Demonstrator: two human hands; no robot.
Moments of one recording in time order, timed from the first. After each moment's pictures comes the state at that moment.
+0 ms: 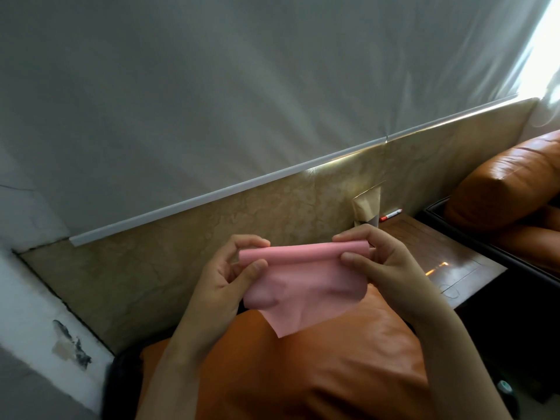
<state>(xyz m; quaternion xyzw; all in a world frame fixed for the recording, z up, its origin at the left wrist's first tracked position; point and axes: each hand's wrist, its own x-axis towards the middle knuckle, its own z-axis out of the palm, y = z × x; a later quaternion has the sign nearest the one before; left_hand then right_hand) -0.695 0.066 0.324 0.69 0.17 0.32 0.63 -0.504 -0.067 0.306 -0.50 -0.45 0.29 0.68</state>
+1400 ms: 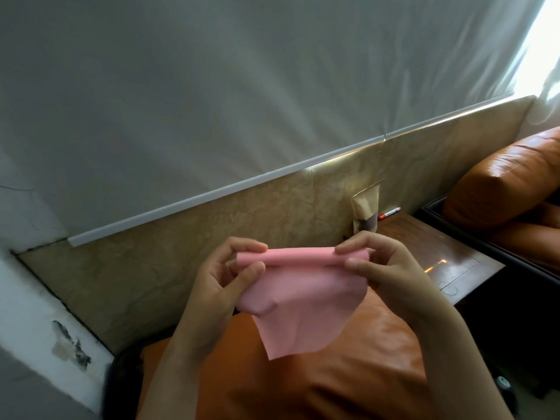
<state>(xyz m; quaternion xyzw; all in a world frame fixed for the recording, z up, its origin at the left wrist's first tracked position) -0.699 0.068 0.317 0.68 0.17 0.33 0.63 -0.502 -0.069 0.302 -0.46 -0.44 0.35 0.69</state>
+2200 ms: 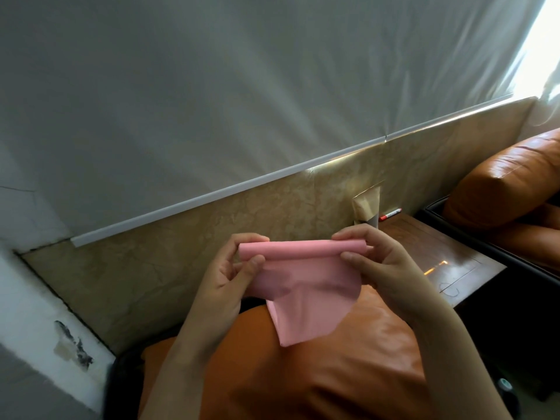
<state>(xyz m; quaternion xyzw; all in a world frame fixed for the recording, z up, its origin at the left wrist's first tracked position) -0.694 0.065 0.317 0.70 0.18 0.34 0.60 -0.506 -0.068 0.303 -0.50 -0.44 0.30 0.68</state>
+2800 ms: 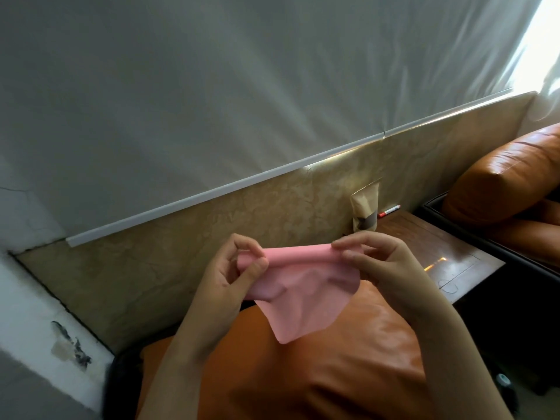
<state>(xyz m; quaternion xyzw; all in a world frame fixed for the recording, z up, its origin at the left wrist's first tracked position) -0.690 0.069 0.312 0.72 0.19 0.33 0.58 -0.496 -0.068 0.297 -0.51 -0.42 0.30 0.69</state>
